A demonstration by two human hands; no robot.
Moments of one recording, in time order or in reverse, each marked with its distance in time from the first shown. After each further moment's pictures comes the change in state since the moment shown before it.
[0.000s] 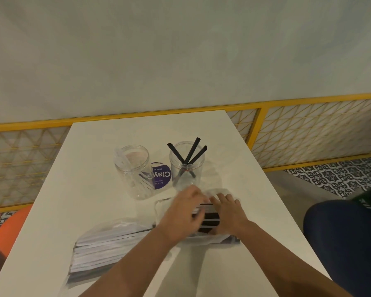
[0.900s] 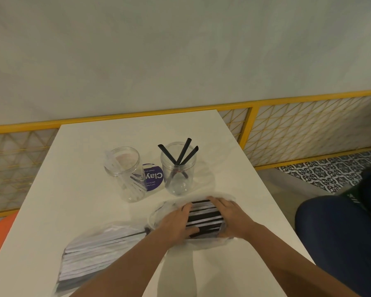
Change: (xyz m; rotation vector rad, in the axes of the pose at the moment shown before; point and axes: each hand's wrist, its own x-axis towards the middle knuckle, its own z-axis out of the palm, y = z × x) left_hand -0.003 -0.044 0.054 0.154 -0.529 -0.386; right_hand -0.013 0.037 0.016 0.213 0.060 -0.171
